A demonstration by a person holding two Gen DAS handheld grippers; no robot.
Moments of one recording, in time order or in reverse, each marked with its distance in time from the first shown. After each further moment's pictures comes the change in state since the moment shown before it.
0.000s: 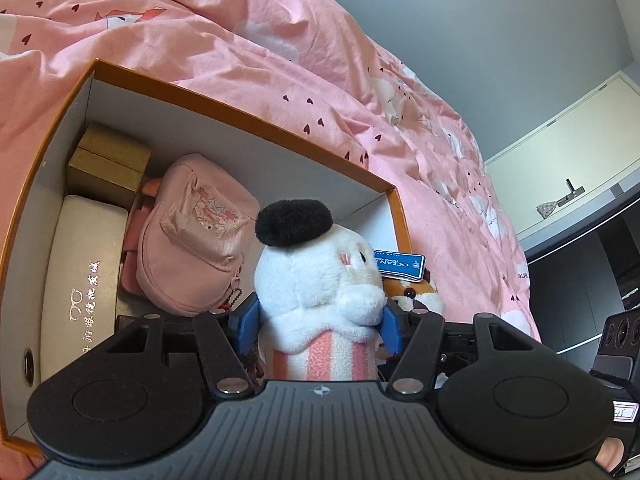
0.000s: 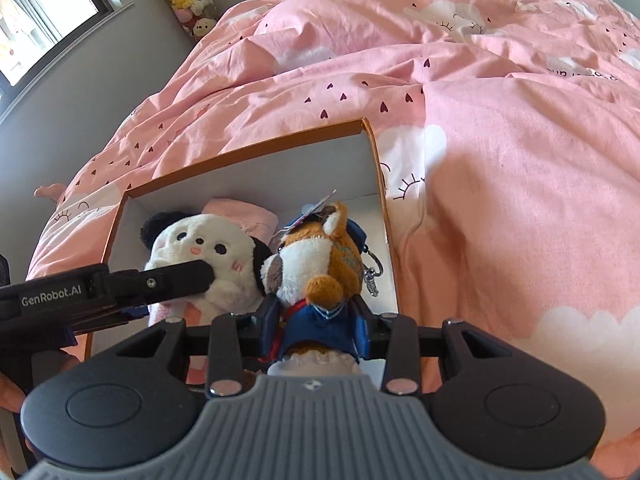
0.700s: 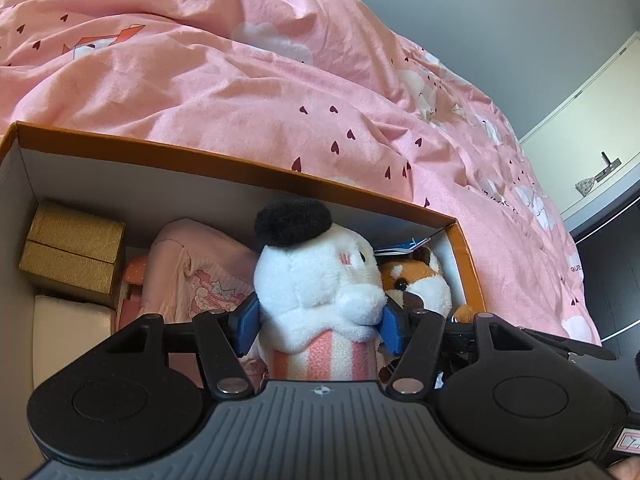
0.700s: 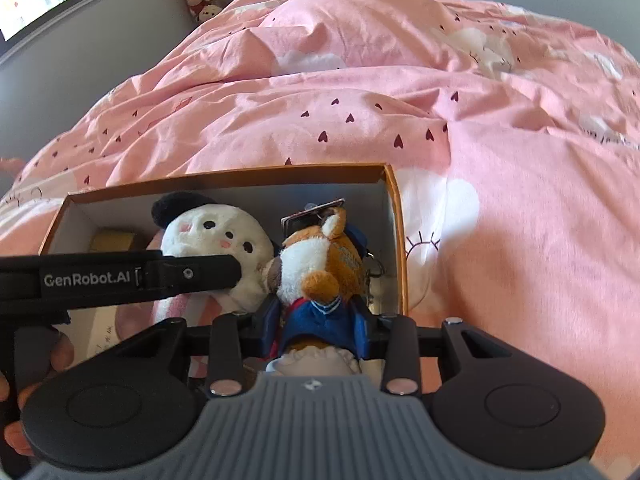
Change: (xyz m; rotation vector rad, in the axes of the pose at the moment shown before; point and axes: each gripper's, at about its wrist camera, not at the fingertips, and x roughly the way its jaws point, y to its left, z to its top) left arm 0.066 0.001 0.044 0.115 0.010 0.132; right arm 0.074 0.016 0.043 -0.190 -0.033 -0.107
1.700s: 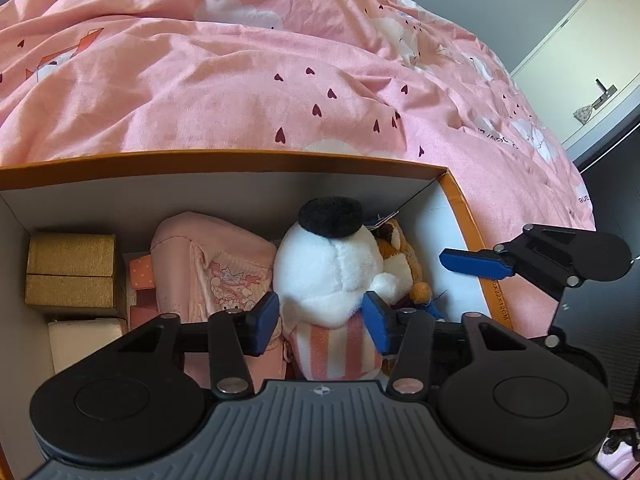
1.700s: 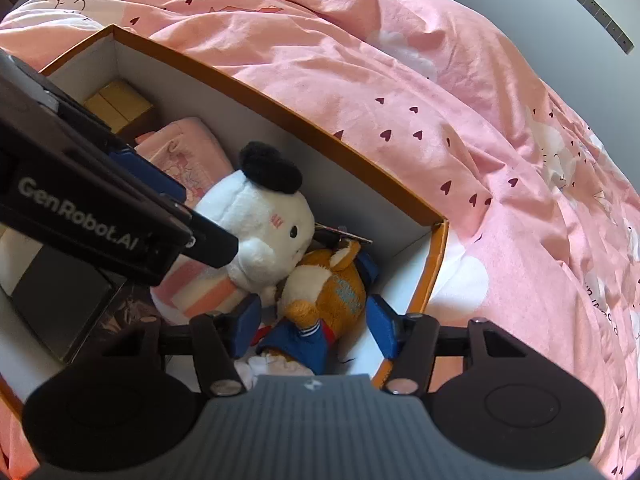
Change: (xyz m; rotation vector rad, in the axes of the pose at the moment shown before) left arm 0.006 -0.011 0.006 0.153 0.143 0.017; right arm 0.023 0.030 0.008 -0.564 0.127 -0.096
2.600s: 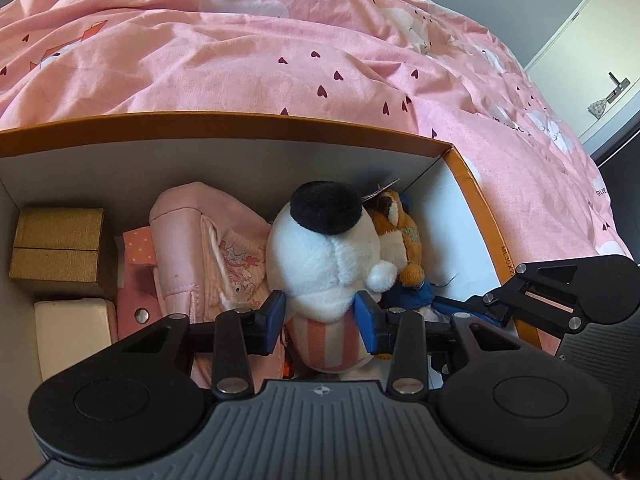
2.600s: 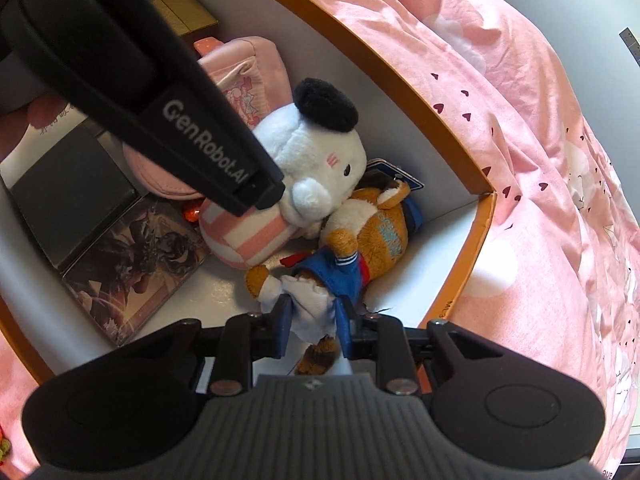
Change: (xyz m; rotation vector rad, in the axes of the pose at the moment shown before) left arm 0.014 -0.009 -0.014 0.003 -0.009 0.062; right arm 0.007 0.033 -0.026 -0.193 0.075 -0.016
